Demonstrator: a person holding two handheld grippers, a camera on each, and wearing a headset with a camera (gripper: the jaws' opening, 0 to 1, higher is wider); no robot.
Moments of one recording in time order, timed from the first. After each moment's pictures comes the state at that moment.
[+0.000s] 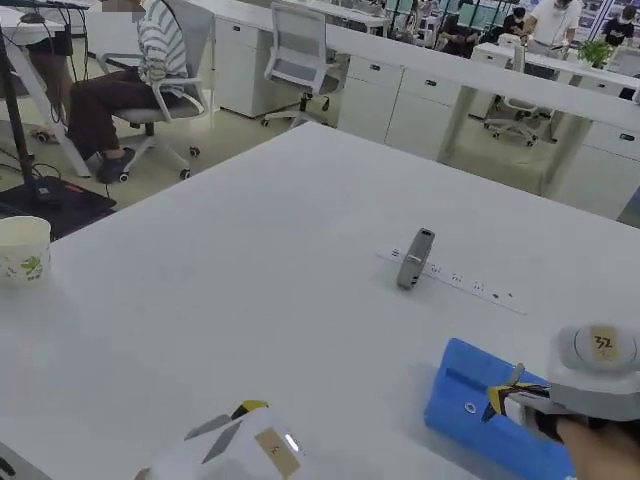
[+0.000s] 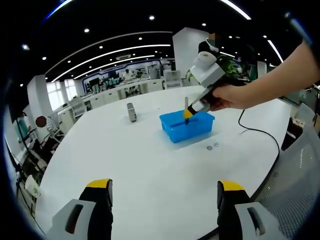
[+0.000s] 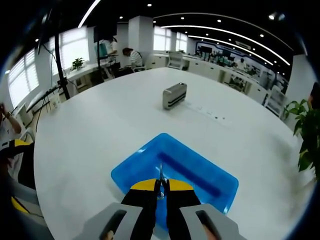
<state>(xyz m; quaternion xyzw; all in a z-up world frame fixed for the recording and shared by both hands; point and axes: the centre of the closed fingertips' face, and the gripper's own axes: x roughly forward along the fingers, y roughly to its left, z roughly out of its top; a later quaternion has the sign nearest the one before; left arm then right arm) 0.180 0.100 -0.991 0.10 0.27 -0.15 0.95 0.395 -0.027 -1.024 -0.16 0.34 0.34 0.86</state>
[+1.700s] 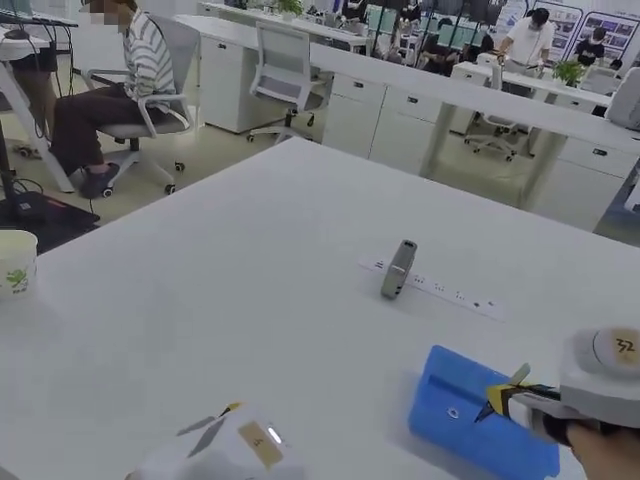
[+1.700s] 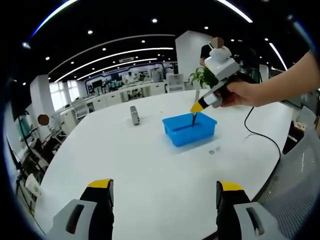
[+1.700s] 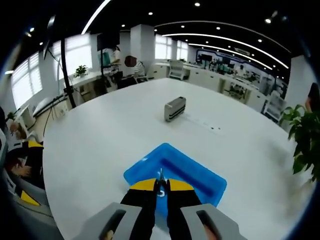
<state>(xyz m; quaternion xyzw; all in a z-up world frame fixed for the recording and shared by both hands) 0.182 0.104 -0.984 0.09 0.25 -0.14 0.95 0.367 -0.037 -0.977 -0.15 0.31 0.36 0.87</state>
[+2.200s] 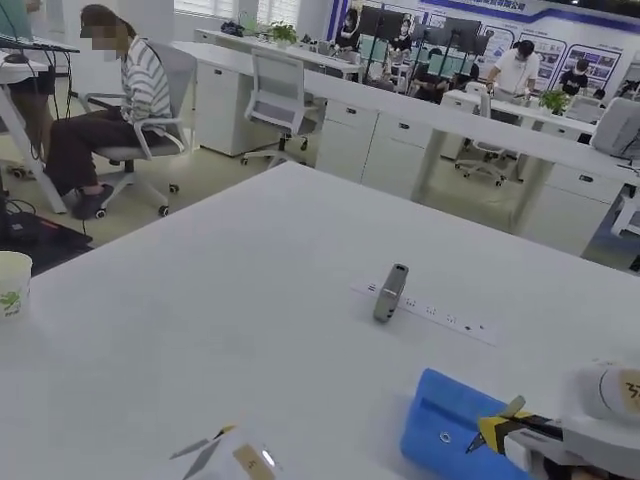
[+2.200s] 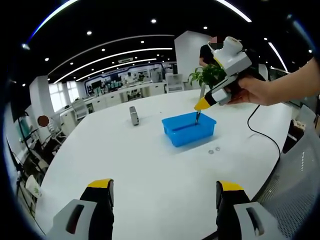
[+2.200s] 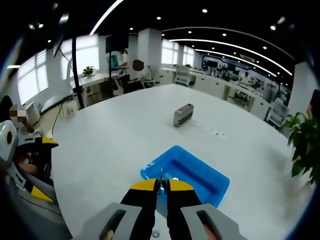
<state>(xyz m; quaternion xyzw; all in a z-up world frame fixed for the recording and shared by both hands) 0.181 0.103 -0.984 0.09 0.25 -0.14 0.95 0.339 -0.034 -0.963 -0.15 0.28 0.38 0.87</state>
